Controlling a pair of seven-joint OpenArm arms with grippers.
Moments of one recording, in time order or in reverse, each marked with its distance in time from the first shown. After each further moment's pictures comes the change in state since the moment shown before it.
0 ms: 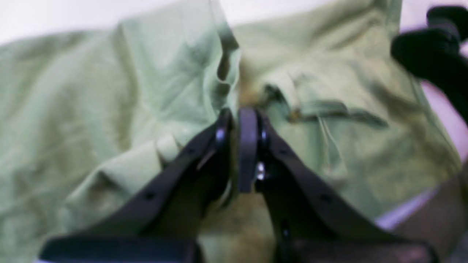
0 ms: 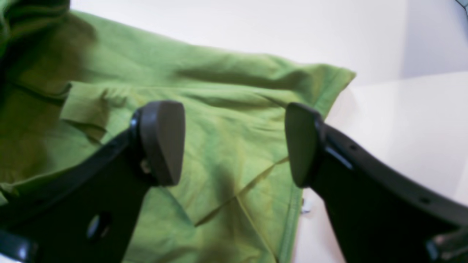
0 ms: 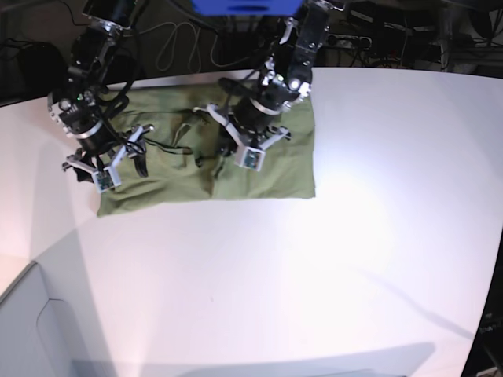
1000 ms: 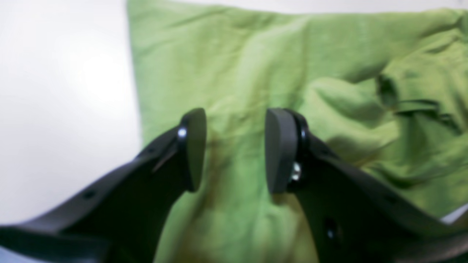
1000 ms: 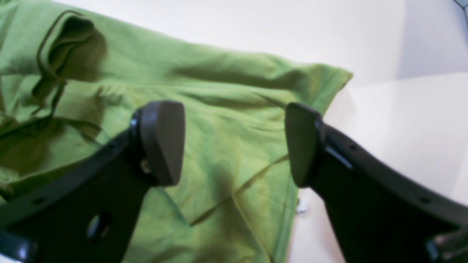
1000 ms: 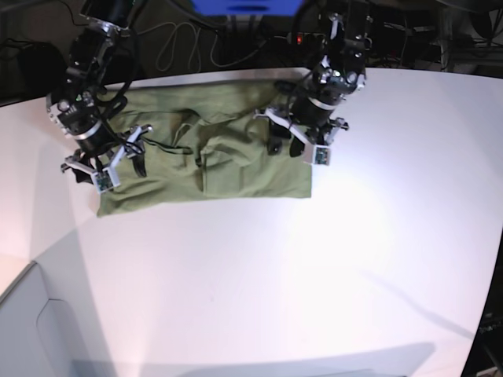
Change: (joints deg) left arm 4.8 -6.2 -14.5 6.1 -9.7 -0.8 0.4; right arm 0.0 0.8 -0.3 -0.1 0.0 0.0 0.0
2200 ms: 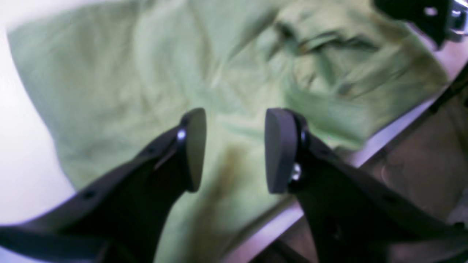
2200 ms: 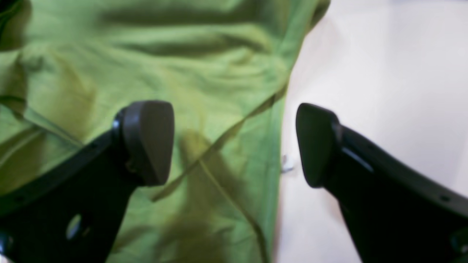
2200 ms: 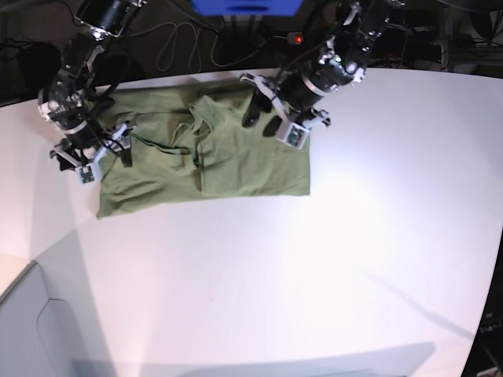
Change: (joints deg) left arm -0.3 -14.7 16.5 3.5 -5.8 0.3 -0.6; right arm 1.8 0.8 6.4 -8.5 -0.4 -0.2 0.0
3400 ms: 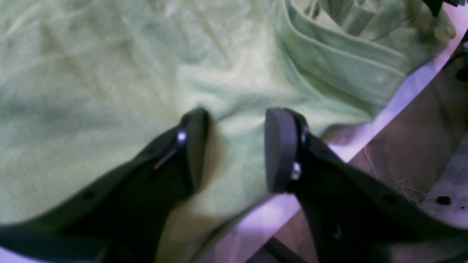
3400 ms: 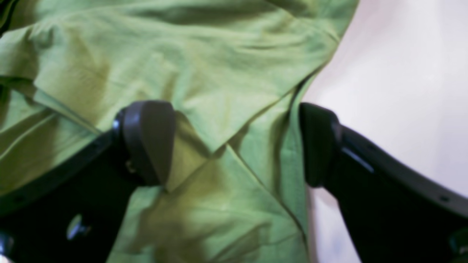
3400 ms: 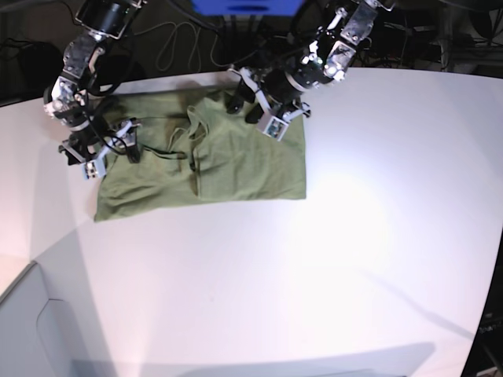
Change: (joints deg) left arm -1.8 1.6 4.1 -9.1 -0.6 -0.8 -2.3; right arm 0.1 0.5 -0.2 -6.5 1.1 0.0 2.8
